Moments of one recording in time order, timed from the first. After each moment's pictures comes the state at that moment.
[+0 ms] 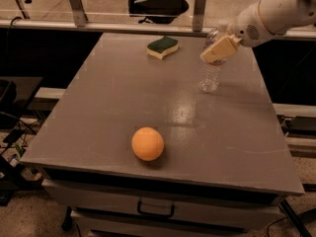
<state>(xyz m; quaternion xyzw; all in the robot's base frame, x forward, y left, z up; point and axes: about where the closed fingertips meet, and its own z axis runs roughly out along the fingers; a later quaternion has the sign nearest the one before) 0.648 -0.160 0.942 -0.46 0.80 0.12 0.37</state>
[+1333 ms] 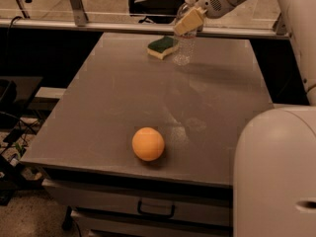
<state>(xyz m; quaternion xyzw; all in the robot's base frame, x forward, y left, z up) 0.752 -0.093 0.967 -0.48 0.77 0.16 0.38</state>
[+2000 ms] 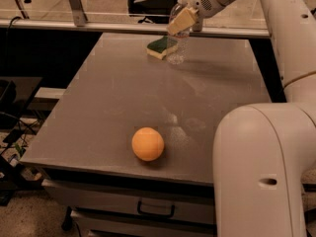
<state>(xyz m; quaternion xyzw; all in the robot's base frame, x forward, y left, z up) 0.773 -0.074 0.957 -0.48 0.77 0.17 0.37</state>
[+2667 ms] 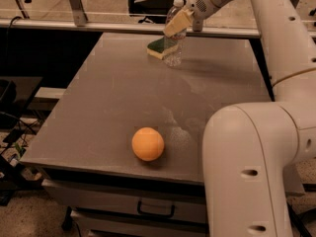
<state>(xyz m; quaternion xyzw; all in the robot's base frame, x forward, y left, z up) 0.780 -0.064 0.946 -0.49 0.78 0.17 0.36</state>
